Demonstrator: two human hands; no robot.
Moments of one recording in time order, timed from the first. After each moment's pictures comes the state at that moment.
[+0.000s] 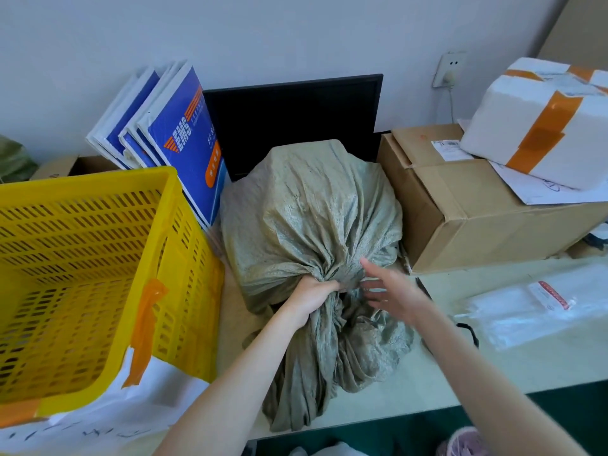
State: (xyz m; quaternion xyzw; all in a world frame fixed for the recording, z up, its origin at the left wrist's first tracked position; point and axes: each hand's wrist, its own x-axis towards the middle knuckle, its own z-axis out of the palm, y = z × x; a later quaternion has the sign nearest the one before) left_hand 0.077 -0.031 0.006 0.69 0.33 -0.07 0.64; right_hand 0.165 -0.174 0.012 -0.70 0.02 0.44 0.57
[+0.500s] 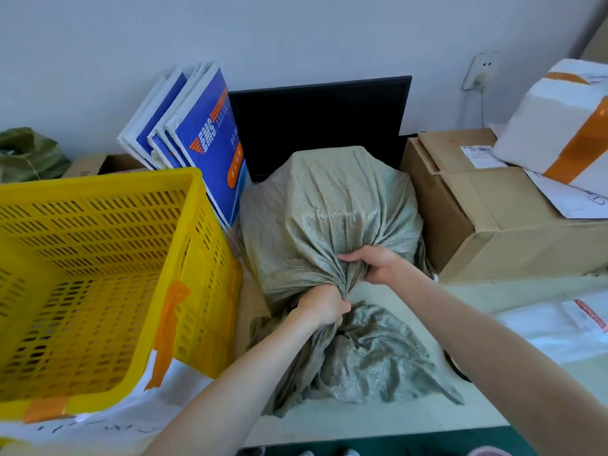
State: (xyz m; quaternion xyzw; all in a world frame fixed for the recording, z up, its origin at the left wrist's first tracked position) left_hand 0.082 -0.013 0.001 0.90 0.24 -0.18 0.31; right_hand 0.207 -0.085 0.017 -0.61 0.03 0.52 0.60
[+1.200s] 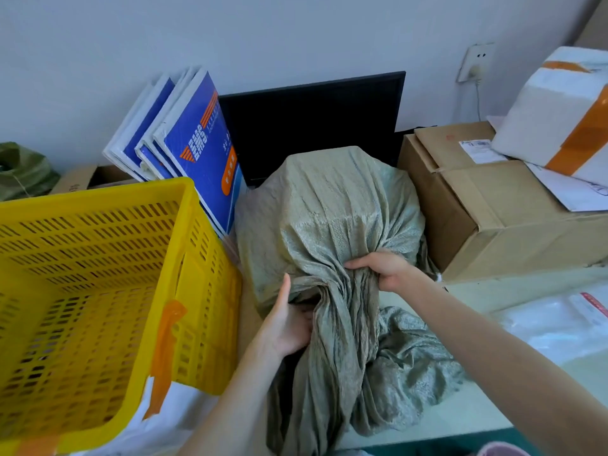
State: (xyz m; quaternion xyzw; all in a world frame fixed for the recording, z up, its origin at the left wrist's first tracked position) left_hand 0.041 0.026 -0.014 0.27 0.33 -0.10 0.90; right_hand 0.216 -0.095 0.003 -0.65 0.02 0.48 0.59
